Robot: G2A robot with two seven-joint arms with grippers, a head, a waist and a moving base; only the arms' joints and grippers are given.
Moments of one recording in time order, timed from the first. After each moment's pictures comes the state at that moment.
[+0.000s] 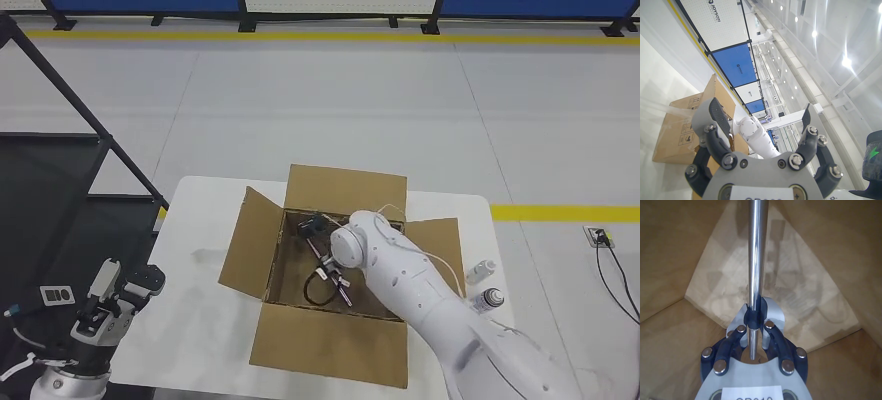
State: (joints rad) left arm 1.68 -1.32 -1.98 -2.13 -0.36 -0.20 -0.52; right arm -0.19 -1.67 0.52 -0.51 -0.64 -0.10 1.03
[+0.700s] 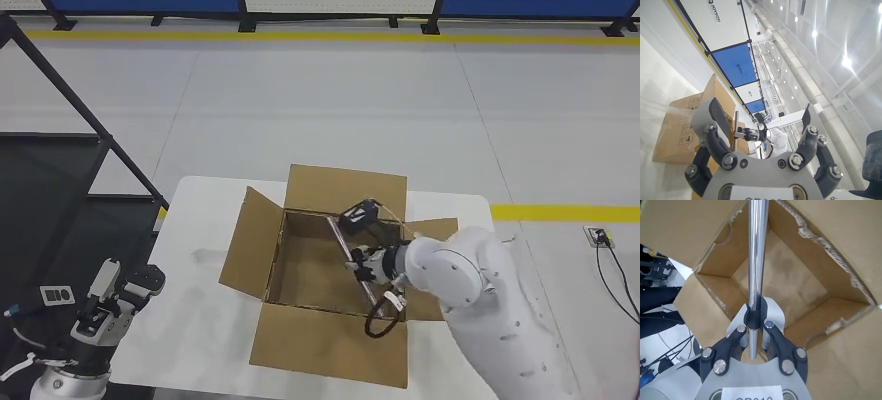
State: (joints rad) left arm 1.68 -1.32 -1.98 -2.13 -0.36 -0.20 -0.52; right arm -0.78 -1.32 1.21 -1.85 -0.85 -0.06 1.42
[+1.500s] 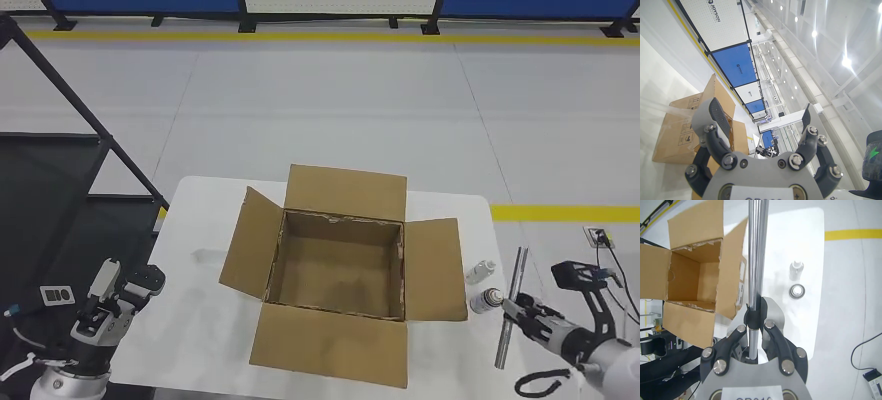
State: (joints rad) left arm 1.68 -1.32 -1.98 -2.13 -0.36 -0.20 -0.52; right arm -1.51 -1.26 2.03 -2.25 -0.71 0.02 1.32
